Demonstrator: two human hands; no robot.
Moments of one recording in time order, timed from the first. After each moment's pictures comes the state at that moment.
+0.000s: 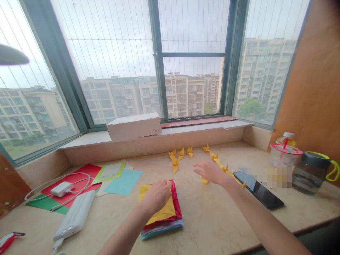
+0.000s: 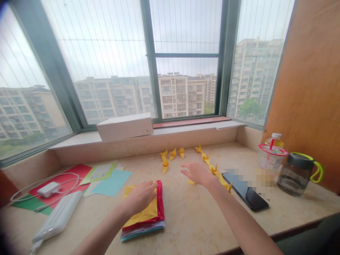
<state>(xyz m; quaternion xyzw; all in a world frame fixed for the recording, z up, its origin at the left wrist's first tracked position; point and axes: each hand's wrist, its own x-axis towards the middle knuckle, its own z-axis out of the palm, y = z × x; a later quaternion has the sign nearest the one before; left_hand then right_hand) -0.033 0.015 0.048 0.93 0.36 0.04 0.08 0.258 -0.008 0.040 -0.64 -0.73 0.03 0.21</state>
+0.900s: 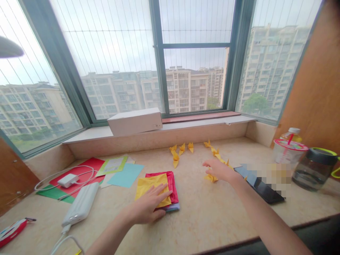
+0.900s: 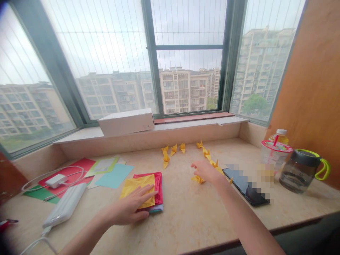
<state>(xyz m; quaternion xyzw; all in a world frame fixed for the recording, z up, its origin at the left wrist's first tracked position) -0.087 -0.002 0.040 0.94 0.28 -0.01 0.19 0.290 -0.012 0.009 -0.71 -0.68 0.11 0.16</state>
